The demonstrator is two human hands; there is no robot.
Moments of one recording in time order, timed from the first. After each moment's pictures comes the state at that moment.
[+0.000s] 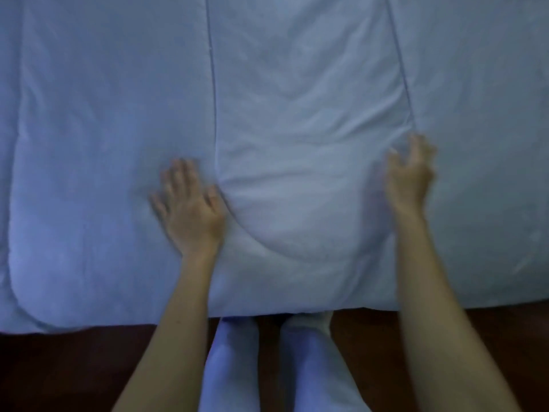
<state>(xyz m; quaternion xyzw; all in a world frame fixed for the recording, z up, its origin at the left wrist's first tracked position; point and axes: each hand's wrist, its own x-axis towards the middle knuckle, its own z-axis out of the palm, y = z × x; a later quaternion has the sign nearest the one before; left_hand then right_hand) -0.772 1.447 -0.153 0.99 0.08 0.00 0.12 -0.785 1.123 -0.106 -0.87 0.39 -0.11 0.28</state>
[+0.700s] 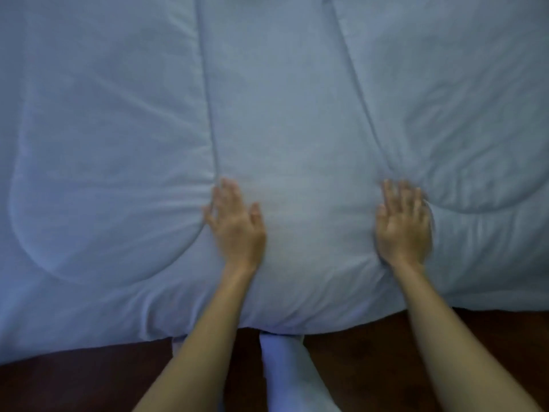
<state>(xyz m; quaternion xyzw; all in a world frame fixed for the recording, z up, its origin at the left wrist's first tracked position) -0.875 1.016 -0.148 0.98 0.01 0.01 0.20 -0.964 0.748 -0.161 -0.95 0.30 -0.01 0.09</state>
